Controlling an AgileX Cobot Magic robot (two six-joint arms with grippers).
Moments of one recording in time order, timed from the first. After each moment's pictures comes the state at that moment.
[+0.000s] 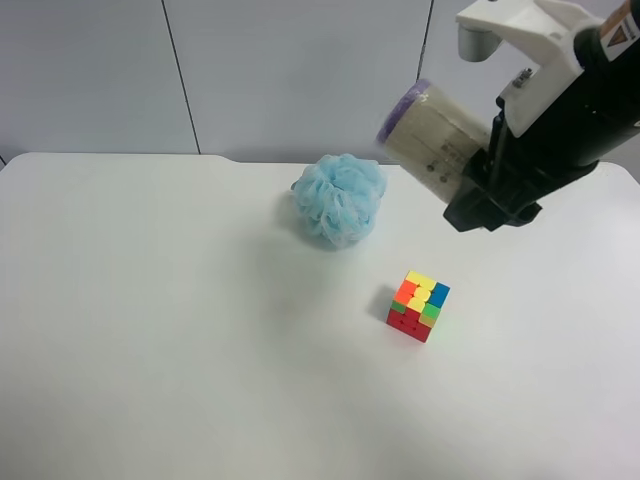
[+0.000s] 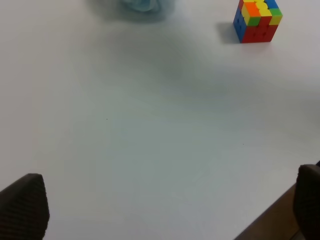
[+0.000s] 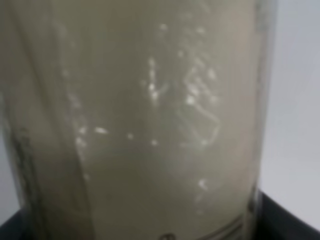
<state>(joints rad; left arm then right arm) -0.61 -0.01 -0.51 -0.07 1.06 0.04 0.57 1.24 -1.05 -0.05 0.94 -0.27</state>
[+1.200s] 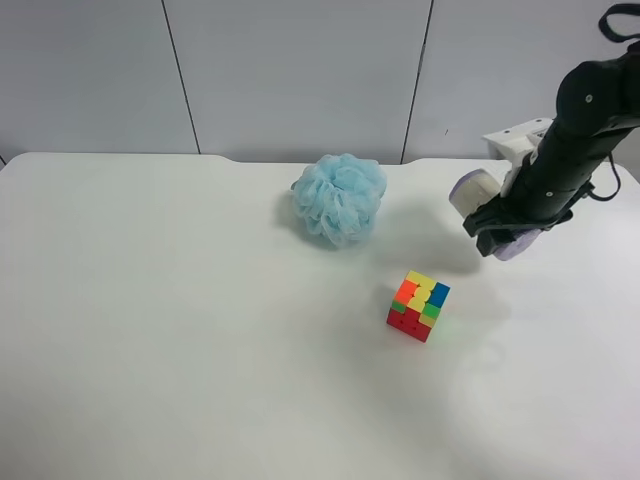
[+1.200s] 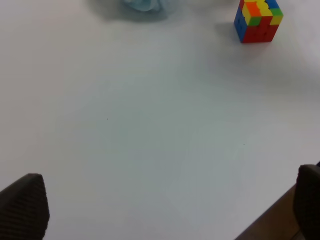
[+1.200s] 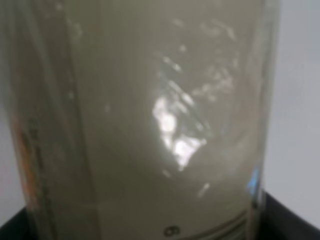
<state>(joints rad) -0.61 -0.01 -0.51 -0.07 1.06 0.04 0.13 1.81 -1.05 -0.07 0.61 -0.18</state>
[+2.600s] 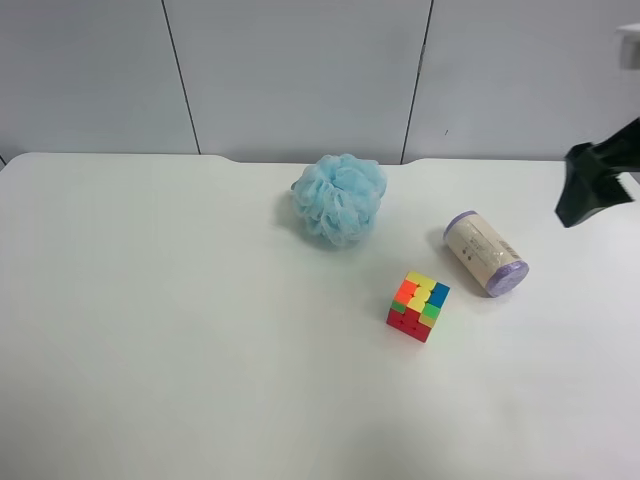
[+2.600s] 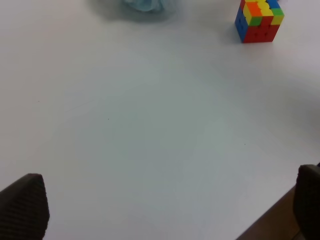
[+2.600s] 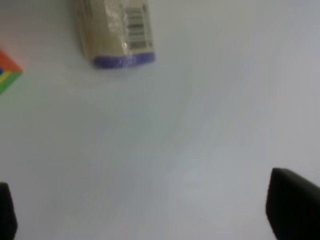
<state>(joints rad) -0.61 -0.01 -0.51 -0.06 1.06 0.04 0.13 1.23 -1.05 -0.07 1.11 -0.14</state>
